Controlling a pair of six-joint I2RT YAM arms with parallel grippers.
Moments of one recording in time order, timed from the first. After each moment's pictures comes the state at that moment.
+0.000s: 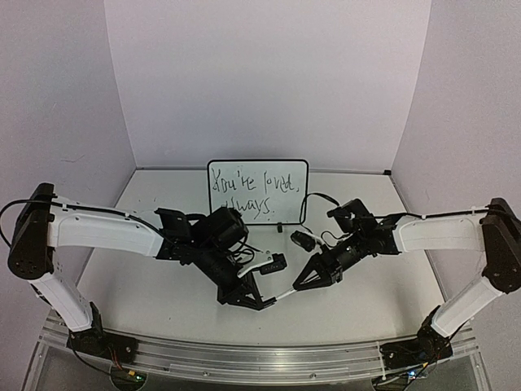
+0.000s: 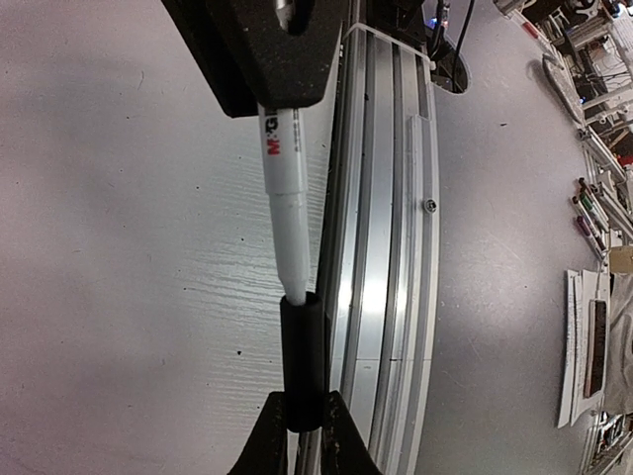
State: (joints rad) left arm -1.14 1.63 1.12 -0.45 0.55 0.06; right arm 0.71 1.52 0.82 -0.25 -1.11 0.49
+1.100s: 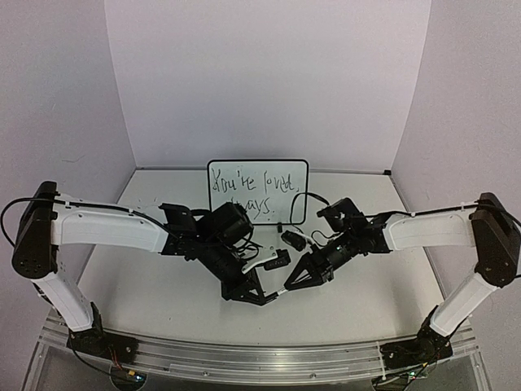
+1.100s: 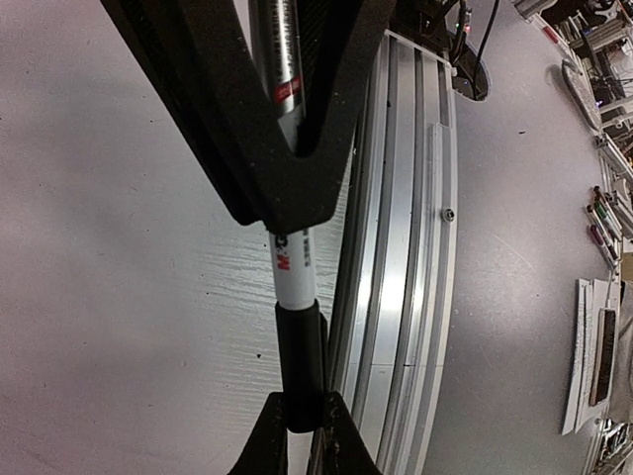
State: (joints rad) left arm -1.14 1.66 1.19 -0.50 0.50 0.05; right arm 0.75 1.59 0.87 -0.21 -1.09 0.50
